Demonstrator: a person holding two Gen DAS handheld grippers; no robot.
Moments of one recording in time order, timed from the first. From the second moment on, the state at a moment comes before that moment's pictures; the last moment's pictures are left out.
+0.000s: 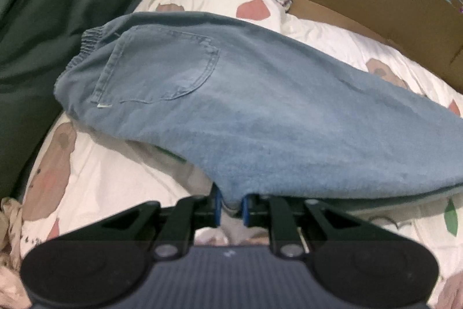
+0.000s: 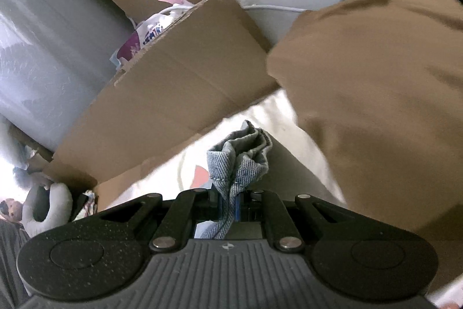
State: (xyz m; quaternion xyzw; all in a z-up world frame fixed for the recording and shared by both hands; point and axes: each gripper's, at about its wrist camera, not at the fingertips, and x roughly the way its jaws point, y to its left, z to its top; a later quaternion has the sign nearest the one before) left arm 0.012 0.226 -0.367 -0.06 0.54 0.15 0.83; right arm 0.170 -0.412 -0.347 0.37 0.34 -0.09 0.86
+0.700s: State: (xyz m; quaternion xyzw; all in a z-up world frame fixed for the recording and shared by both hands) left arm -0.036 0.222 -0.346 -0.06 0.55 0.11 0.82; right arm 0.001 -0.467 -0.284 0.37 0.36 -0.14 0.85
